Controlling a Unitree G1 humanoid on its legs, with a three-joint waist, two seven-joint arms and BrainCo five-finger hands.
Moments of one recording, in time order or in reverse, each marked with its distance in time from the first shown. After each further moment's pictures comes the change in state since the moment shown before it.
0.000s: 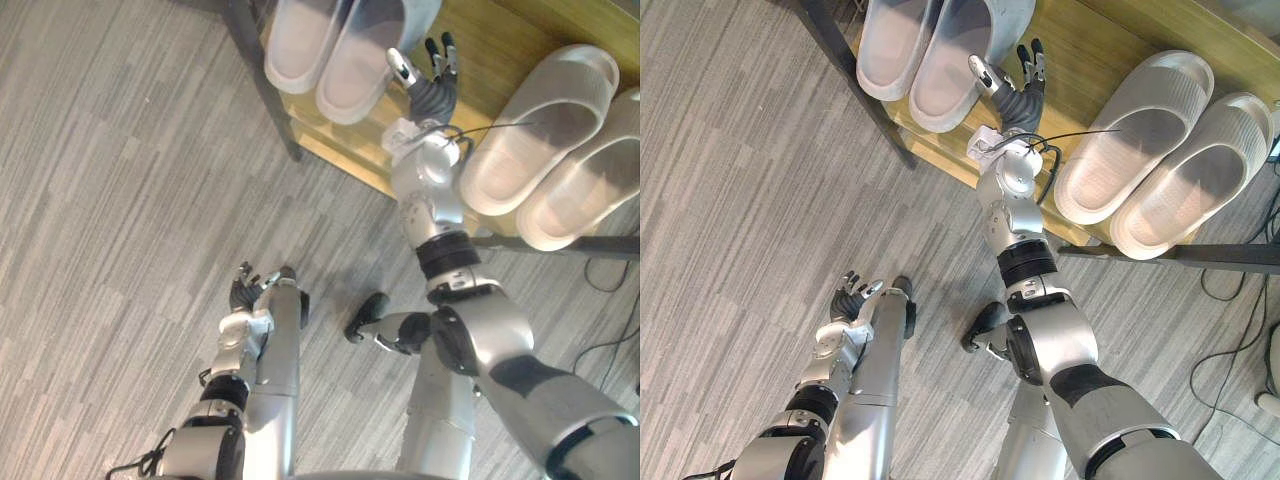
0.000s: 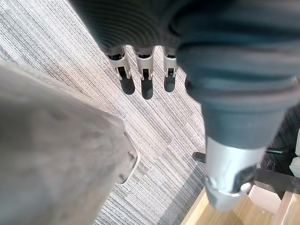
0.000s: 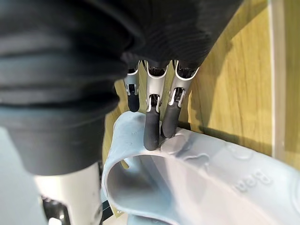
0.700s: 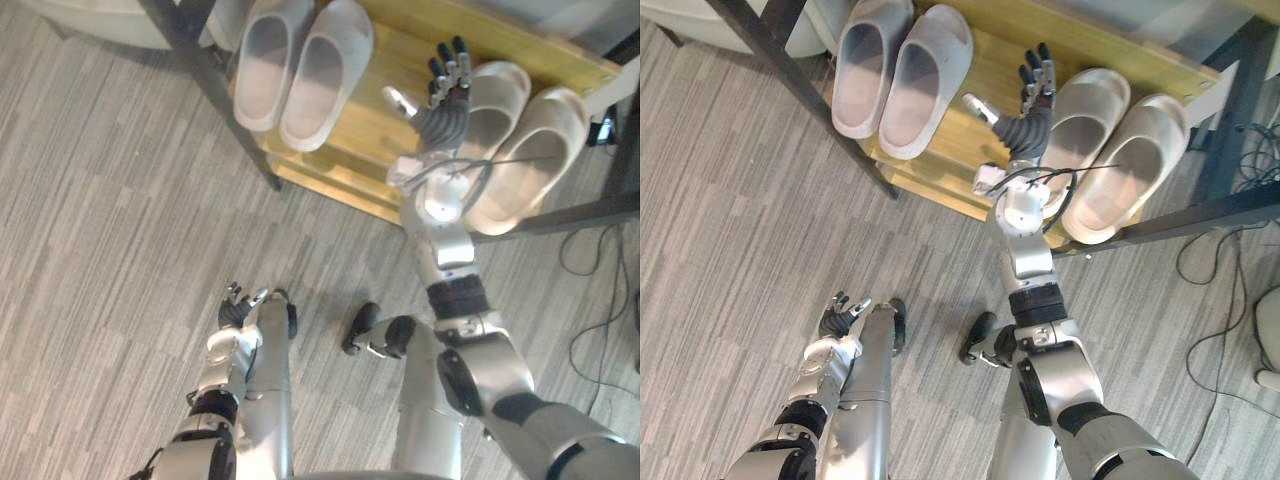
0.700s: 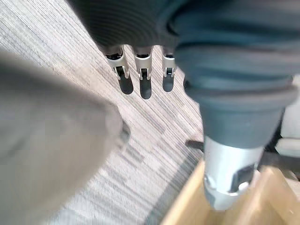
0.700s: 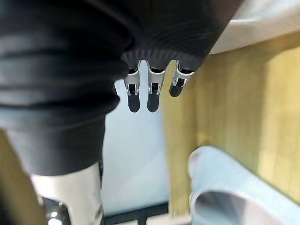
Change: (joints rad) left arm 0.120 0.008 0.036 0.000 -0.006 0.036 -0.041; right arm 0.432 -0.005 0.164 -0.531 -0.350 0.062 0.010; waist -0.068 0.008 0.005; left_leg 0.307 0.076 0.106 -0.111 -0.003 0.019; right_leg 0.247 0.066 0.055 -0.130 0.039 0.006
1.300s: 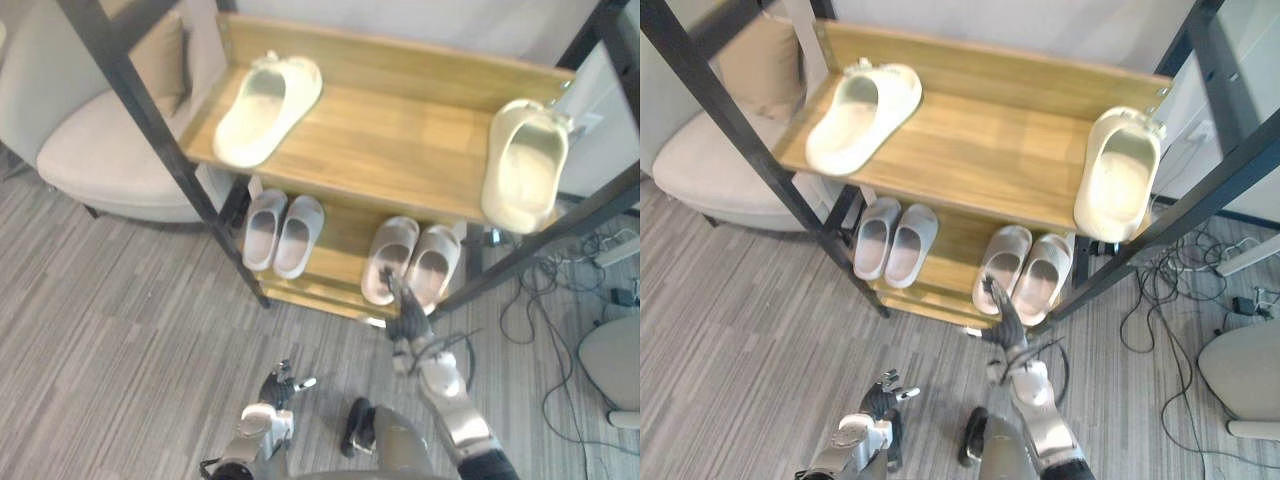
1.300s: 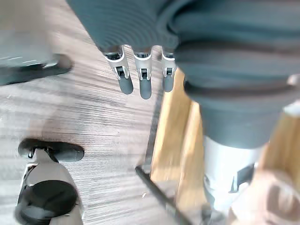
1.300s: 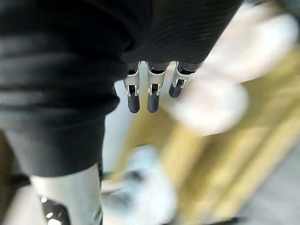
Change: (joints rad) left arm 0.219 0.002 -0.376 0.067 0.188 0.009 -0.072; right arm 0.748 -0.066 -0.014 0.263 -0.161 0.014 0.295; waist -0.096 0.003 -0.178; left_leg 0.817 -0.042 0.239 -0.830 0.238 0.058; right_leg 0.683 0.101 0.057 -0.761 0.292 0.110
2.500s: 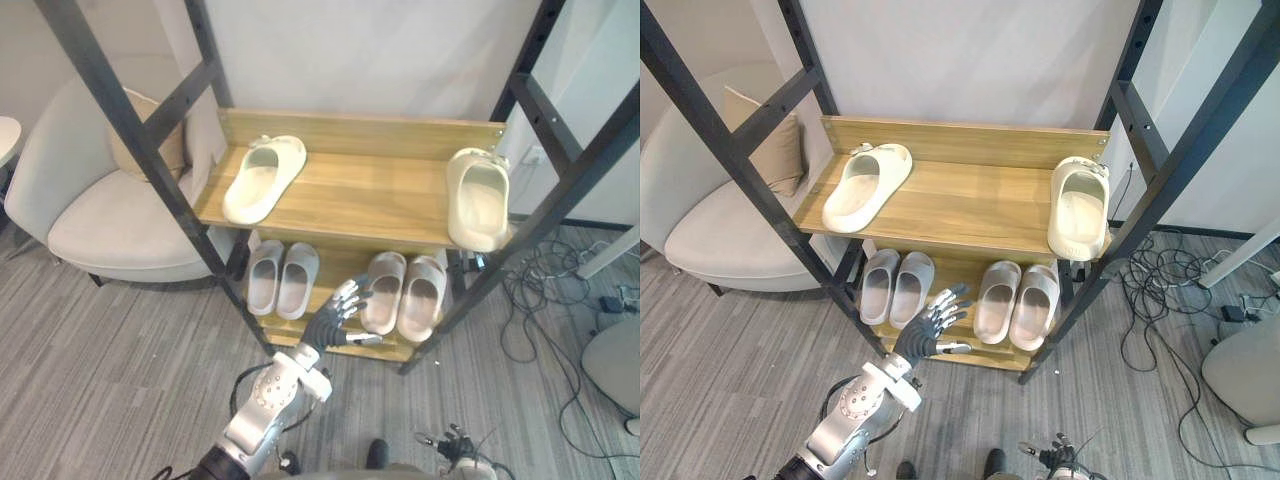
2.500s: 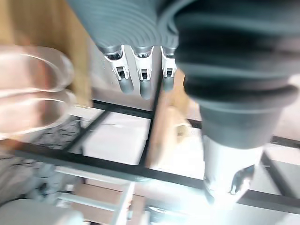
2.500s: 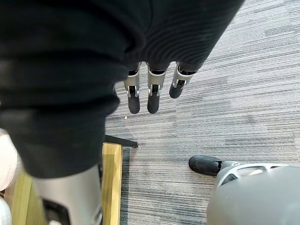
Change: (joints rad) left arm 0.025 0.163 -0.364 -0.965 -0.251 -0.105 -0.064; right arm 0.034 0.050 -0.300 0.578 0.010 0.045 -0.055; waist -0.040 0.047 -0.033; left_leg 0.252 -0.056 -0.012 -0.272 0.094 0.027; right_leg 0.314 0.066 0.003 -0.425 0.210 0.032
